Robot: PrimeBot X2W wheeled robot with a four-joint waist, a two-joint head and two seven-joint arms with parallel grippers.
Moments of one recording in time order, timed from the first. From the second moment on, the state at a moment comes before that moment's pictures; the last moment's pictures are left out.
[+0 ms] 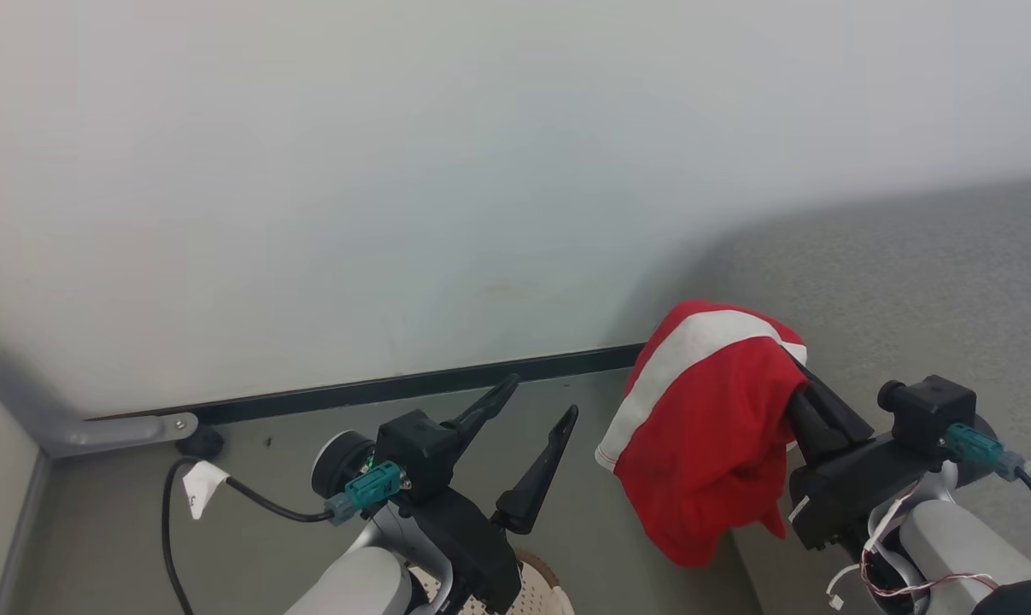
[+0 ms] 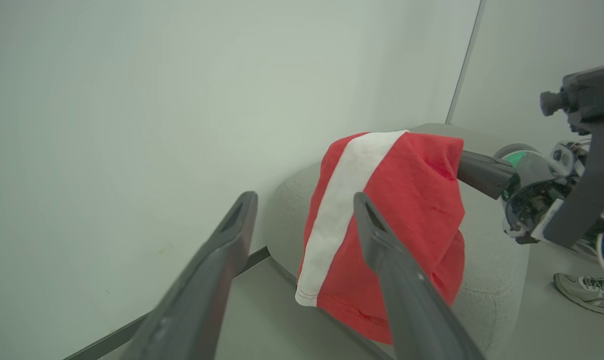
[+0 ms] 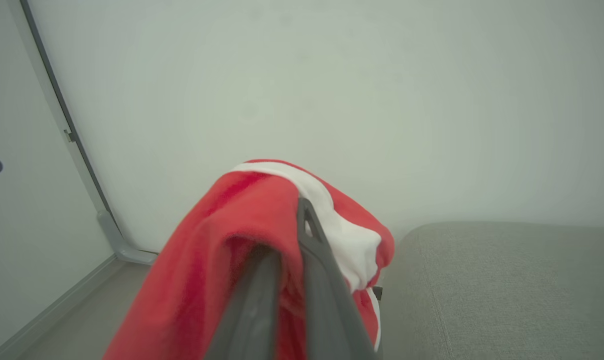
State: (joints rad) left arm -0.51 0.14 -0.73 0.32 -0.62 -0.06 -0.11; right arm -0.53 -0.38 0.64 0.47 0.62 0.09 -0.25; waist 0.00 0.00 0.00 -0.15
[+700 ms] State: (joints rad) left arm -0.50 0.17 -0.74 0.27 -0.59 -0.06 -0.12; right arm -0.42 -0.43 0.48 0.28 0.57 0.04 -0.25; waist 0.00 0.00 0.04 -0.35
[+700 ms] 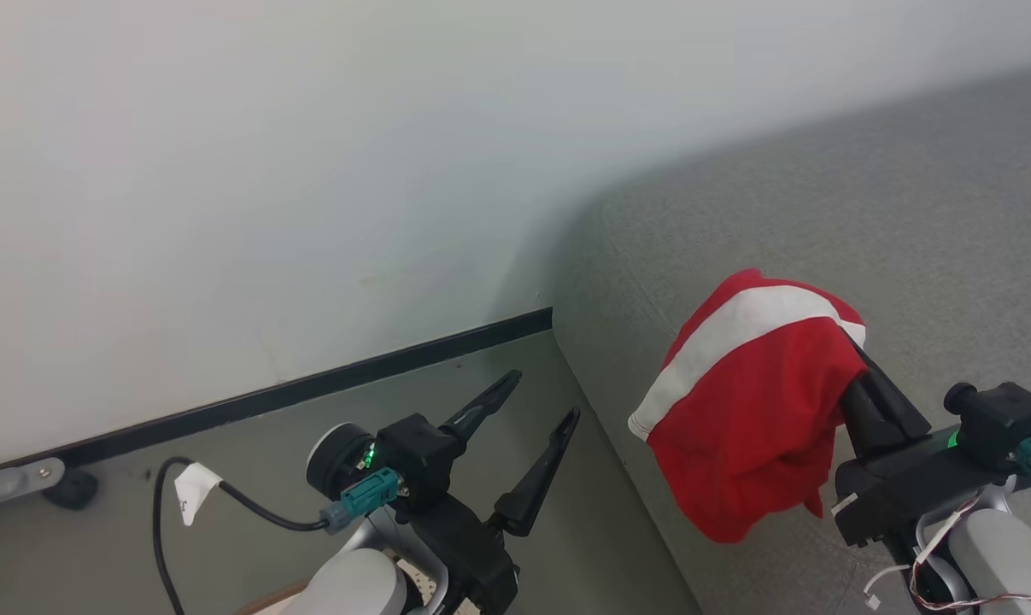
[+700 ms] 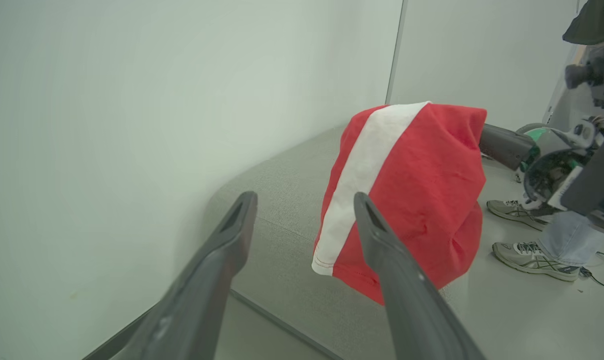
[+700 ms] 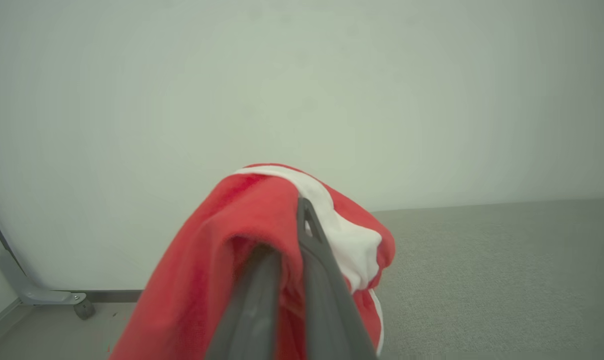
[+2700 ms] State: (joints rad) left arm -0.73 0.16 -0.89 0.09 -0.42 -0.10 -0.03; right arm -0.78 -0.62 -0.05 0.53 0.64 0.11 -0.26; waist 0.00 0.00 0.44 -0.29
